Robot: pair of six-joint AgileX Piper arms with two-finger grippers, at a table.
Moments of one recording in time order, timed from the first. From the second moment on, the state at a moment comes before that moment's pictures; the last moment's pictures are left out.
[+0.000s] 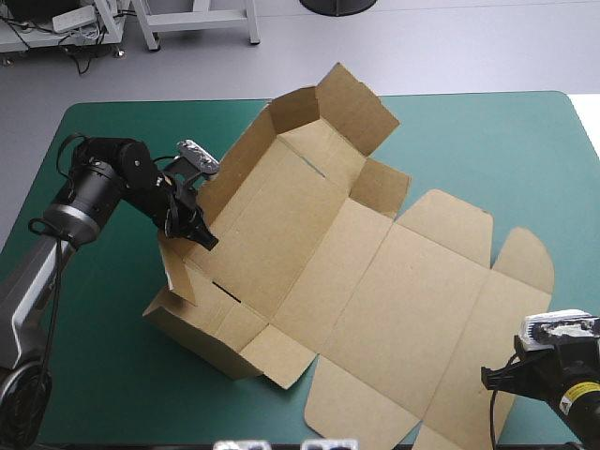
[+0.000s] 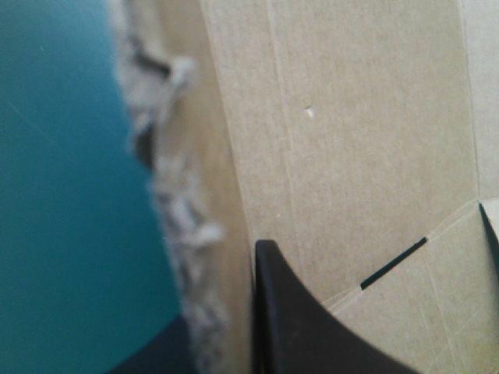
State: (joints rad) left arm -0.26 1.55 -1.47 -0.17 1.23 0.59; right arm 0.27 0.36 -0.48 -0.16 0.89 0.23
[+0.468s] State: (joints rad) left arm -0.54 1.54 -1.57 0.26 1.18 0.60; right arm 0.27 0.36 -0.48 -0.16 0.88 0.23
